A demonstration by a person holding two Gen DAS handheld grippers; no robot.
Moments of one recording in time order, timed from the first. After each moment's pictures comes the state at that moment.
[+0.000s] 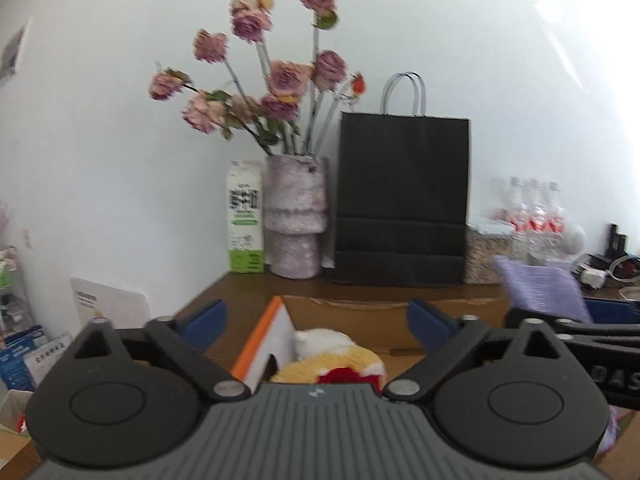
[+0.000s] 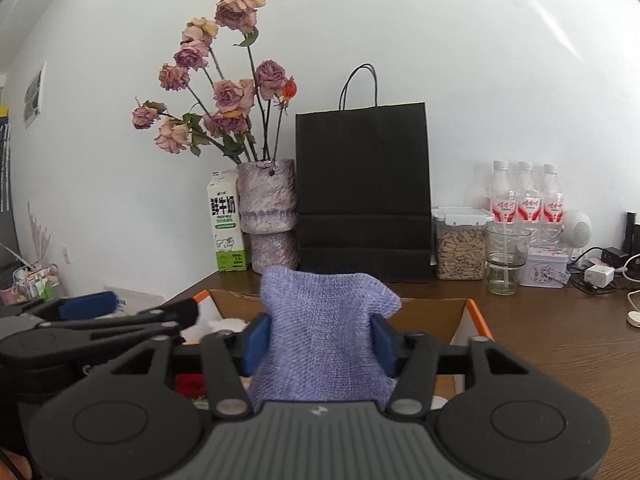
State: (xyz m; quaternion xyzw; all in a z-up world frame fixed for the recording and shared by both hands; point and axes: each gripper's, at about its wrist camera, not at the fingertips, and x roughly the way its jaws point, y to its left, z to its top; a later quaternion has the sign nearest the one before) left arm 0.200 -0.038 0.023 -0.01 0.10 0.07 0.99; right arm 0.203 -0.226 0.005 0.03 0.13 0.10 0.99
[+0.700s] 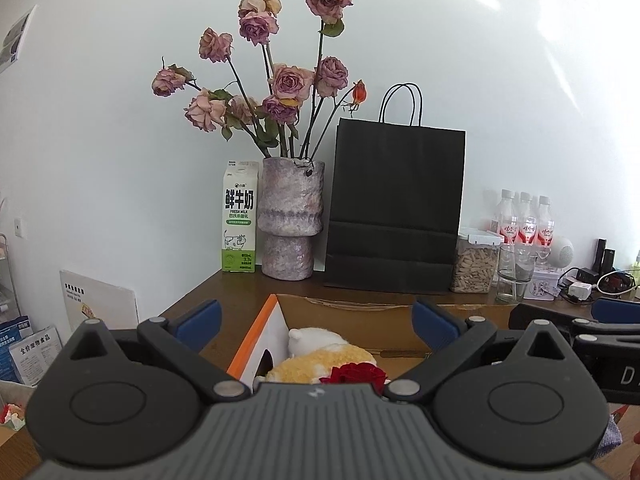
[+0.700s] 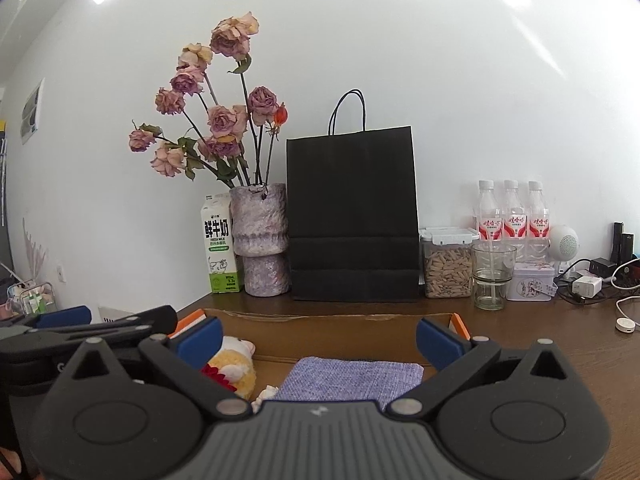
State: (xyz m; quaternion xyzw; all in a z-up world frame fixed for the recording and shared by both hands) left arm 0.193 -0.031 0.019 -0.03 0.10 0.03 0.99; right arm 0.191 -0.230 0.004 0.03 0.11 0.11 0.99
